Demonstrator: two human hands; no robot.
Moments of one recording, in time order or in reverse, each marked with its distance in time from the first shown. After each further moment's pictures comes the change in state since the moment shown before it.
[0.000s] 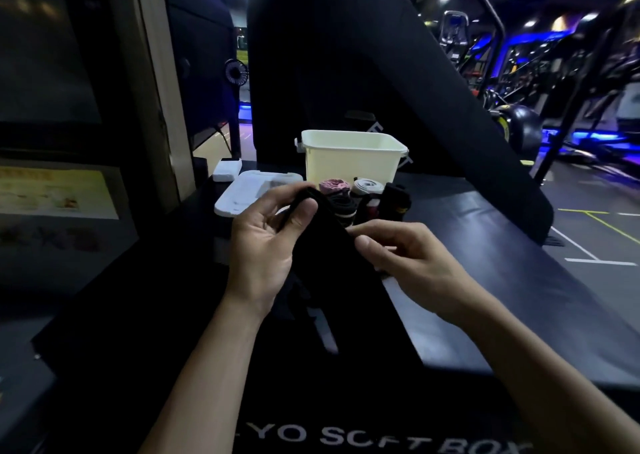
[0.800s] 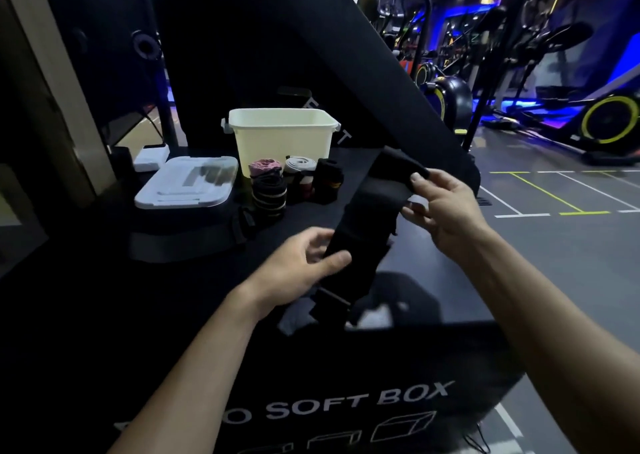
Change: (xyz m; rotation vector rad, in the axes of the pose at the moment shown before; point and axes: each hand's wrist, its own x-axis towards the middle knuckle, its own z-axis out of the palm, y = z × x) left_hand -0.030 -0.069 0.080 0.230 -0.631 -0.522; right_hand -0.027 0.037 -0.125 0.380 0.807 0.390
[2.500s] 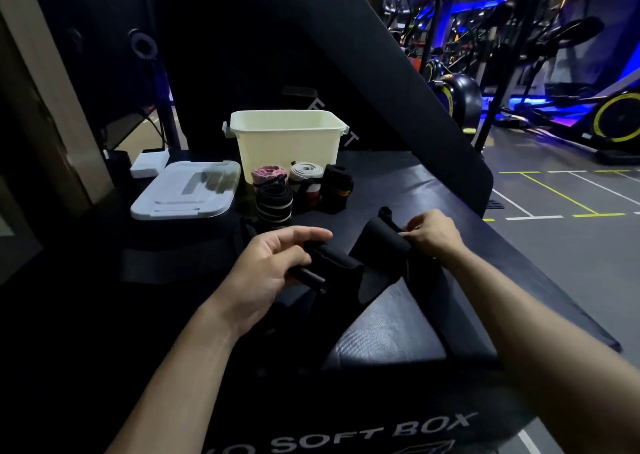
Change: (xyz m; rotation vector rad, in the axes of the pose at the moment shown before) left_hand 0.000 0.021 -0.033 -0.404 0.114 -0.025; right_hand 0.094 0.071 -0.011 -1.154 0.014 0.002
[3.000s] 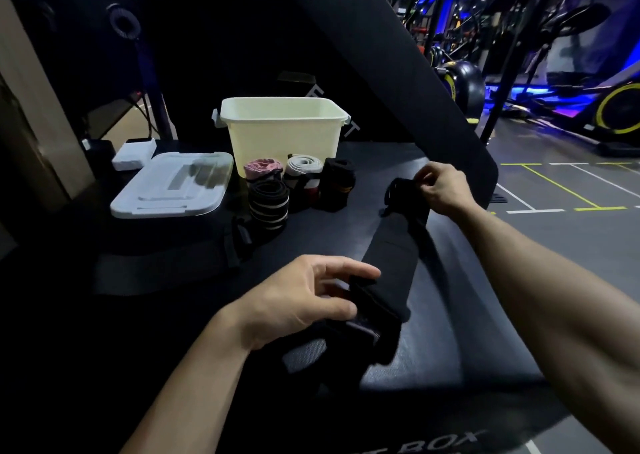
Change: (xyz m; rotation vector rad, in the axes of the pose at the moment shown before) left_hand 0.022 -0.015 0.006 0.316 -0.388 -0.112; right_hand 0.094 -0.006 -0.014 0.026 0.162 -0.206
